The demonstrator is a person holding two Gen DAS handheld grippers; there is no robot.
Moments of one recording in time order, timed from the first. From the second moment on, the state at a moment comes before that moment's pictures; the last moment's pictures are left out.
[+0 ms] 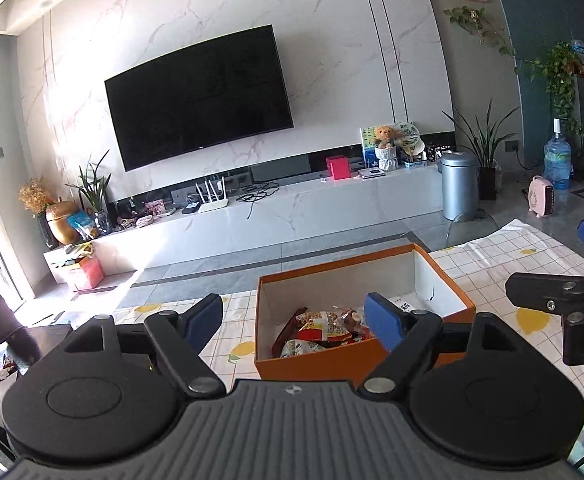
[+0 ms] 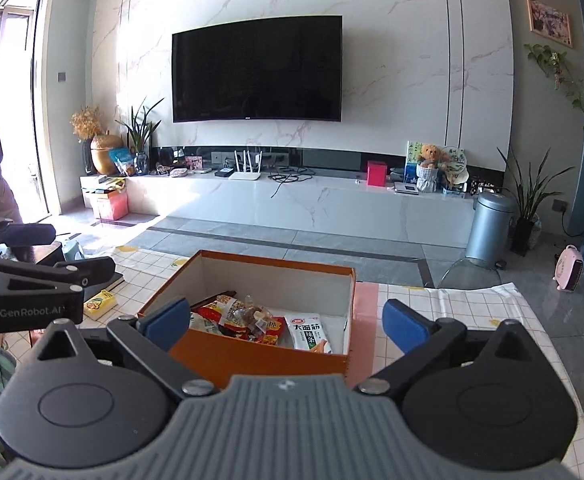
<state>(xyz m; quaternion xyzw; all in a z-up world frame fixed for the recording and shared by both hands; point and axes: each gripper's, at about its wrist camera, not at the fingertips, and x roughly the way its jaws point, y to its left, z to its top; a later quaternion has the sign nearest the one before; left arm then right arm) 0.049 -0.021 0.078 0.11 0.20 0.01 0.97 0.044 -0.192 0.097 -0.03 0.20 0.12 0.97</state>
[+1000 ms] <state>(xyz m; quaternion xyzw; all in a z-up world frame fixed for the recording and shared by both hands) 0.056 0.007 -0.018 0.07 0.30 0.04 0.95 0.058 -0.171 -0.010 0.00 0.26 0.06 0.96</state>
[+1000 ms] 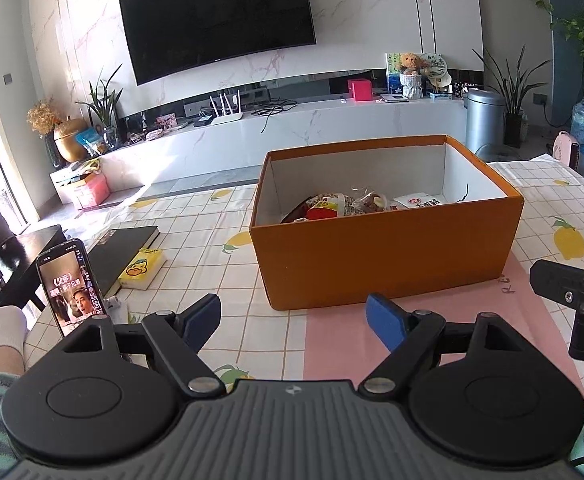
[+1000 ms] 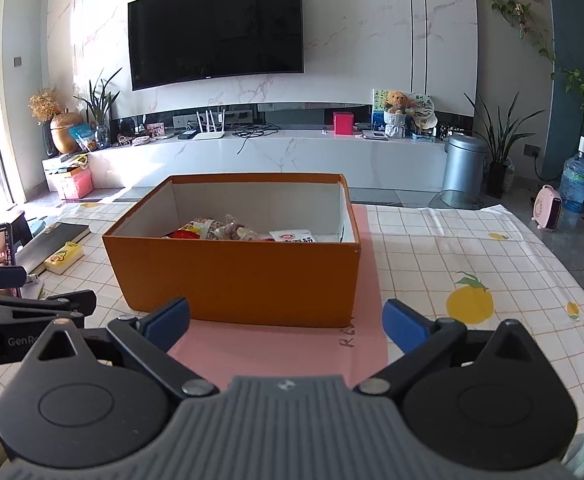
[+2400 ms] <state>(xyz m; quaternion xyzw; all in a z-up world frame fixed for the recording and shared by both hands) 0.052 0.005 -0.001 0.07 0.29 0.04 0.95 0.047 -0.176 0.005 0.01 0.24 0.05 0.97</state>
